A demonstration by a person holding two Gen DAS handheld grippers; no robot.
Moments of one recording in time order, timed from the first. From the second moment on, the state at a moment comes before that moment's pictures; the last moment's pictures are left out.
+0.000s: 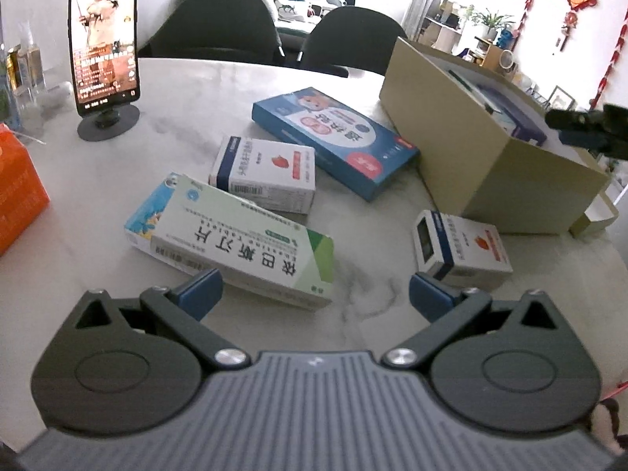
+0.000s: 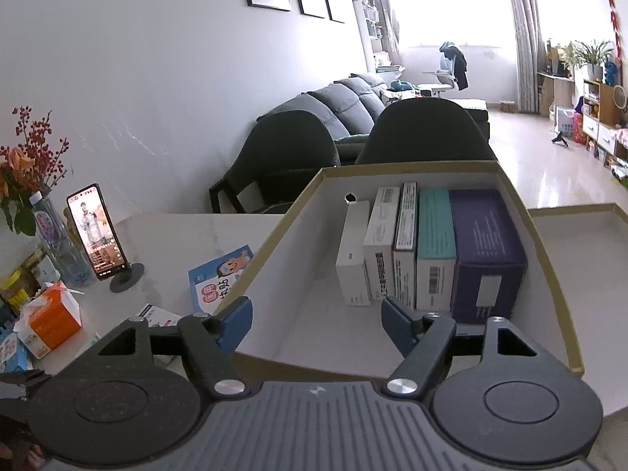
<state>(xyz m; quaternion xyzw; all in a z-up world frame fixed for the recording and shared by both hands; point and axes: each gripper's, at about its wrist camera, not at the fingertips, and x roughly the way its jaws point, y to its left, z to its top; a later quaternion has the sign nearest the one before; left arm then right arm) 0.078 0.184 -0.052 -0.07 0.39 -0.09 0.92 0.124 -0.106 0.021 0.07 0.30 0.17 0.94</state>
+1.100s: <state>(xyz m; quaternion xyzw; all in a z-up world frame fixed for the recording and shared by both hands) 0.097 0.164 -0.045 0.33 0.38 -0.23 0.83 0.081 -0.127 0.013 0.12 0.28 0.16 0.94</state>
